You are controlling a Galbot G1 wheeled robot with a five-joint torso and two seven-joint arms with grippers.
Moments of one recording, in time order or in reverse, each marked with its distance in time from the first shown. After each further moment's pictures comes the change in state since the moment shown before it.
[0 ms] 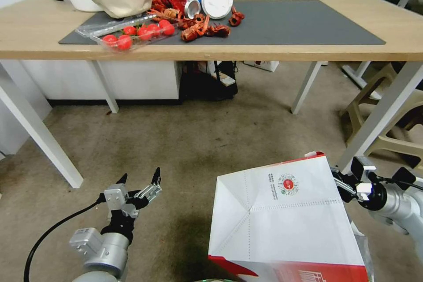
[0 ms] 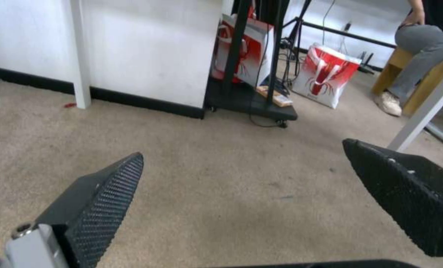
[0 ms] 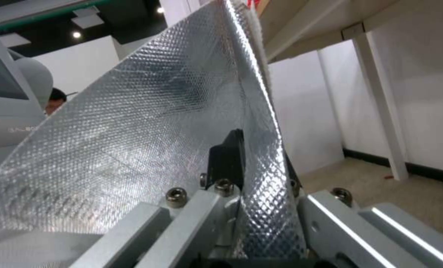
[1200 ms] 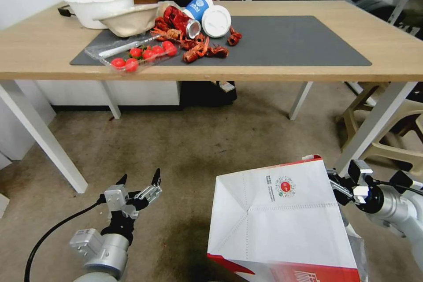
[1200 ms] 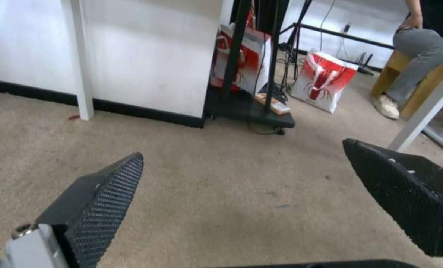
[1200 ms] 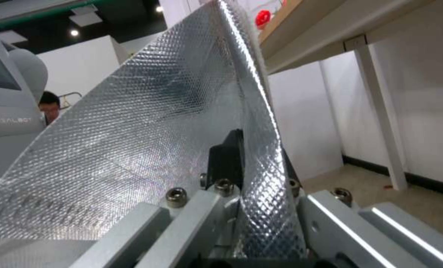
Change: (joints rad) left arm 0.005 0.003 0.001 0.006 0.010 -0.004 -0.001; right arm -0.002 0.019 -0.002 0.003 -0.028 0.014 0.003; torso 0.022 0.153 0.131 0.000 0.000
